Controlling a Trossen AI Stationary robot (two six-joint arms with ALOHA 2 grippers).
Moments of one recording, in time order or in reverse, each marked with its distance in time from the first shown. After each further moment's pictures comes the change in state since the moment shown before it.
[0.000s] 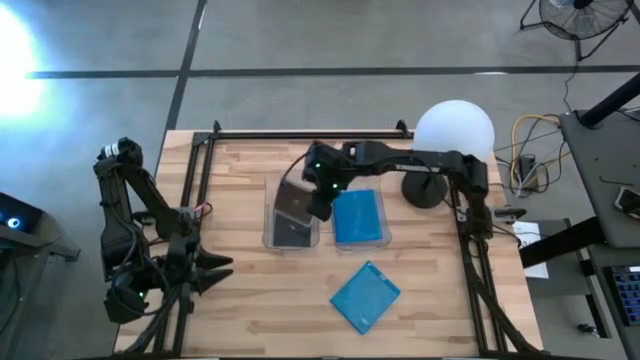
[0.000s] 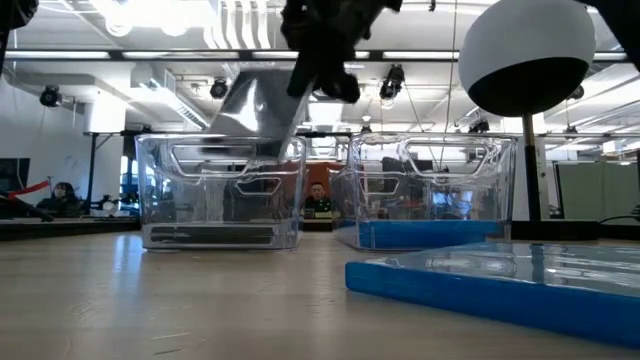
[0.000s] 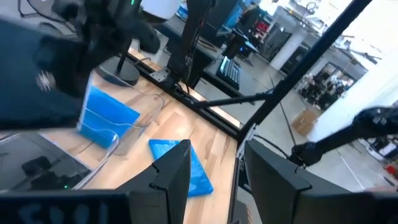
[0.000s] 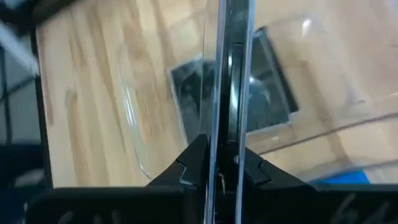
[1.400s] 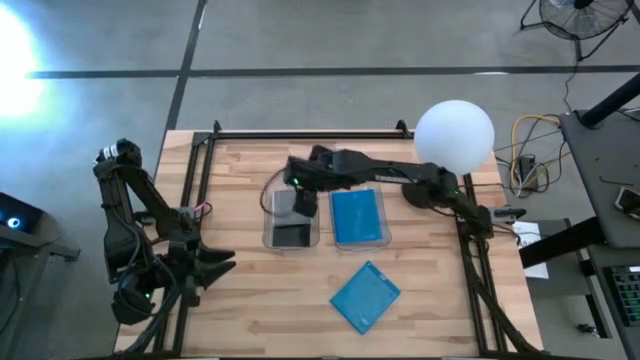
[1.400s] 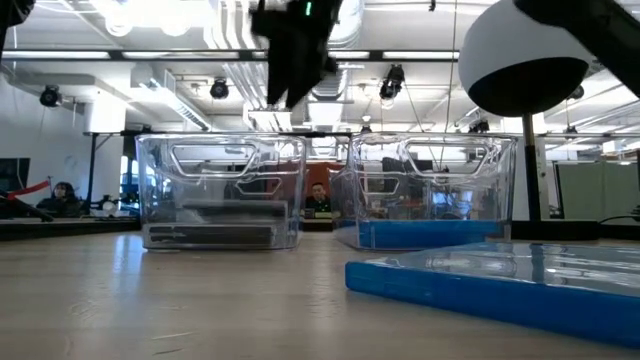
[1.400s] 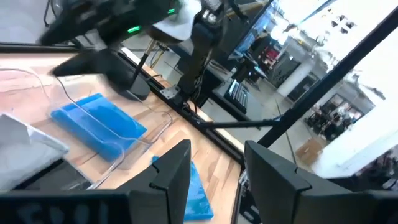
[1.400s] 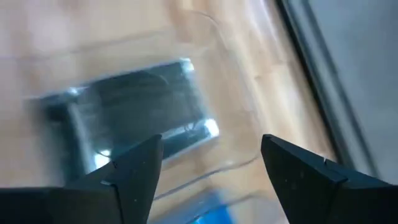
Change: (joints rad) left arm 0.027 0.018 0.000 -0.014 -0.083 -0.105; right arm 0.071 0.287 0.475 -0.286 0.578 -0.213
